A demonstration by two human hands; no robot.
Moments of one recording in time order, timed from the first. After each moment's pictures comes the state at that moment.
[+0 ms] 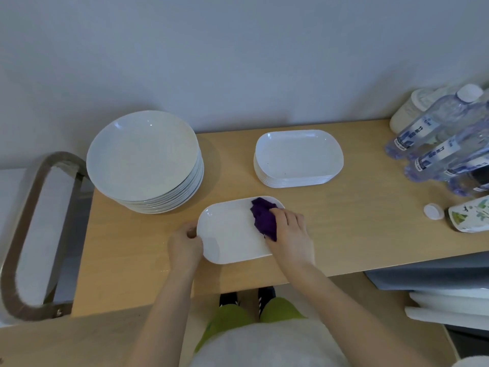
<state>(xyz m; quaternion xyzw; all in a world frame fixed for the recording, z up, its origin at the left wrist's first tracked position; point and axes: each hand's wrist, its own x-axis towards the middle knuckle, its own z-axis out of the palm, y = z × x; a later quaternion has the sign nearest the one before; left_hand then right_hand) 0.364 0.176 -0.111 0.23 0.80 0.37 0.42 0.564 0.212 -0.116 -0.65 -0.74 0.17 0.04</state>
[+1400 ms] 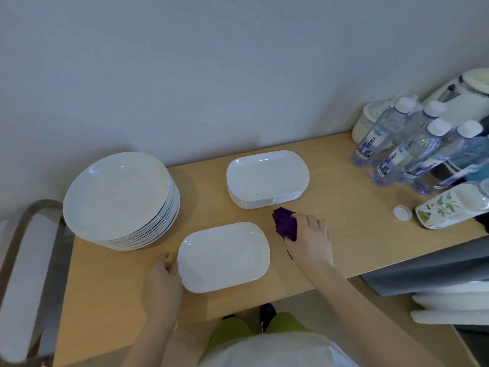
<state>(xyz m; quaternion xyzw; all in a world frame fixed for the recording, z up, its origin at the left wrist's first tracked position) 0.371 0.164 -0.101 0.33 0.87 0.26 0.26 0.639 0.242 -0.094 -0.74 -0.66 0.14 0.10</state>
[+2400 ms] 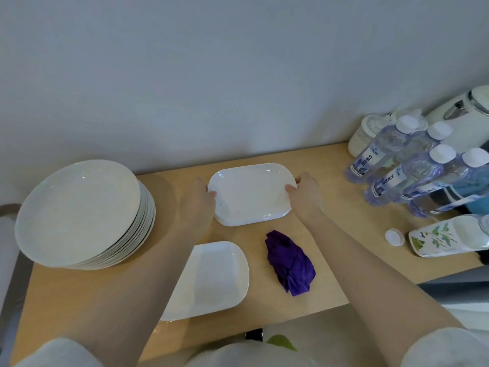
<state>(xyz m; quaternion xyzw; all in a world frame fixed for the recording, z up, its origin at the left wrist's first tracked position) 0.439 0.370 -0.085 0.46 0.79 0.23 0.33 0.669 0.400 -0.066 -0.77 -0.54 0.30 0.17</state>
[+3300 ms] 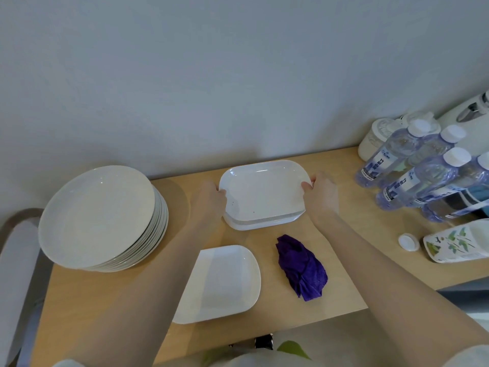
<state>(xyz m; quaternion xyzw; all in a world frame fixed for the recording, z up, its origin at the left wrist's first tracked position) 0.441 0.371 -0.056 0.46 0.79 0.23 0.33 0.673 0.400 -0.061 -0.75 -0.58 0.22 0.23</state>
